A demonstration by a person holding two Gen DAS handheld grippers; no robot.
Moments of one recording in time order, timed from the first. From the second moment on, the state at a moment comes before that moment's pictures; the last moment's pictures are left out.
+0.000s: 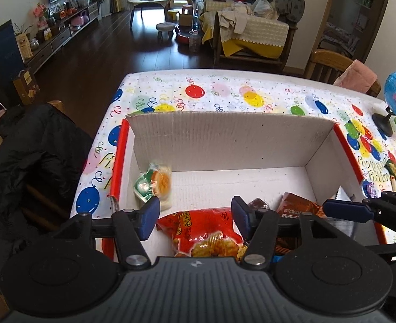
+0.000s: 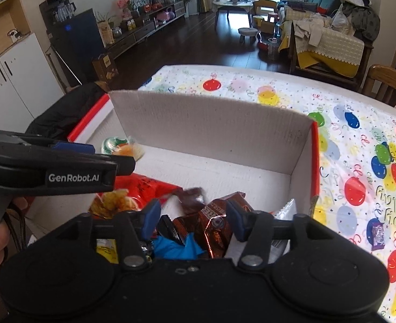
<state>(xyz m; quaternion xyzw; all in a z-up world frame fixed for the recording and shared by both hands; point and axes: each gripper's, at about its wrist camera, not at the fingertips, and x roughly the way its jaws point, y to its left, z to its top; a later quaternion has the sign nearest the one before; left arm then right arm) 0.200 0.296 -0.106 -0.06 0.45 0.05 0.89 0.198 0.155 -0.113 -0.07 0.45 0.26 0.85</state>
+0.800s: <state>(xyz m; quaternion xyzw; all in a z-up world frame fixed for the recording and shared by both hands) 0.135 0.263 -0.043 -0.06 0.39 0.03 0.92 0.144 0.097 -0.042 -0.01 0.39 0.23 0.89</state>
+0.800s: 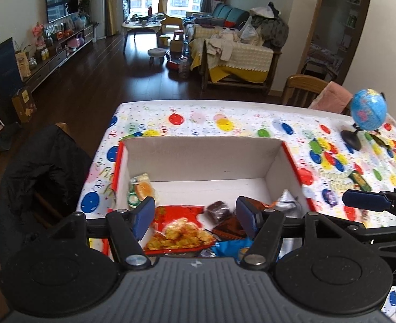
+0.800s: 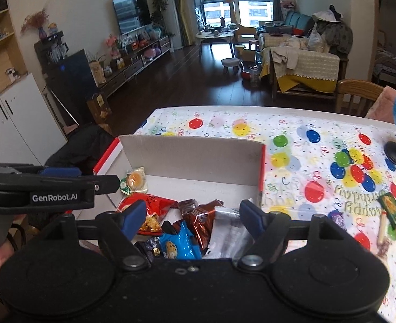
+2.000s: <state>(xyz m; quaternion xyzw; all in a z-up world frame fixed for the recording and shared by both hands) 0.160 0.067 -0.060 -0.07 0.40 -0.08 0.91 0.113 -0.133 -0.054 0.05 0.34 0.12 0.93</state>
